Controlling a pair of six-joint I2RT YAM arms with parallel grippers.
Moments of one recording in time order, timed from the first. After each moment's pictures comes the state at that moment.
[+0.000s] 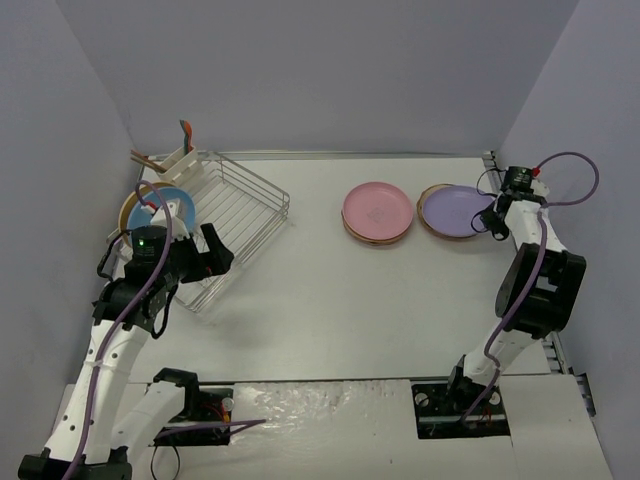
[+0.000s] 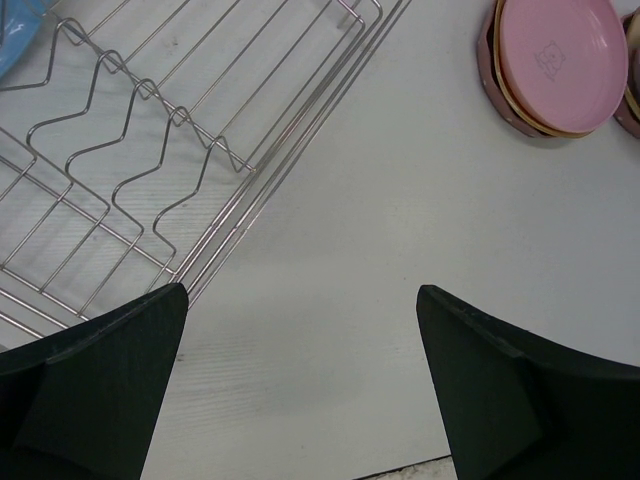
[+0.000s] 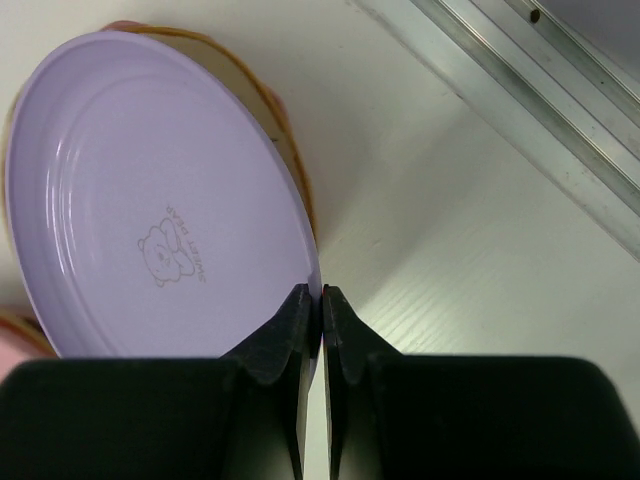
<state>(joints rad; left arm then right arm) -0.16 0.81 0.95 -0.72 0.12 -0.38 -0.31 1.77 1.30 -0.47 0.16 0.56</state>
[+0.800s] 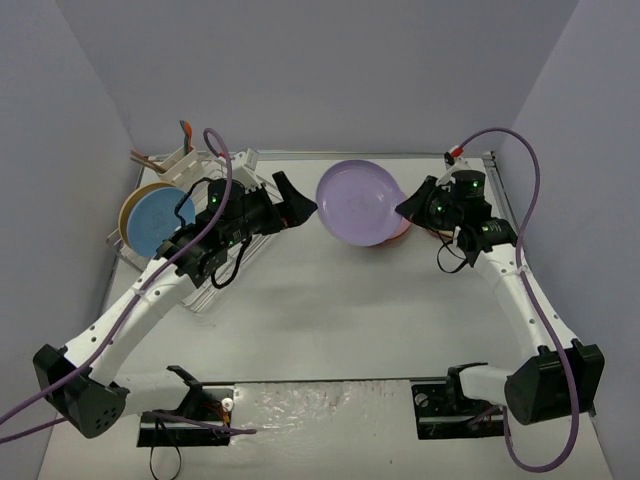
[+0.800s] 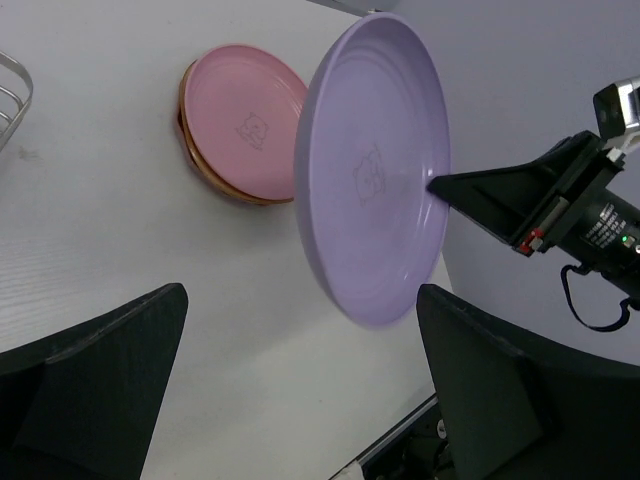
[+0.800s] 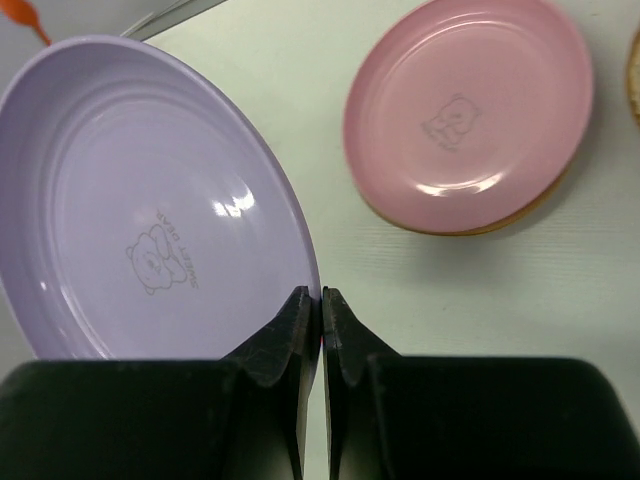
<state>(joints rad) -0.59 1.19 1.22 -0.34 0.07 -0.73 0.14 1.25 1.11 -0.38 -0.26 0.56</state>
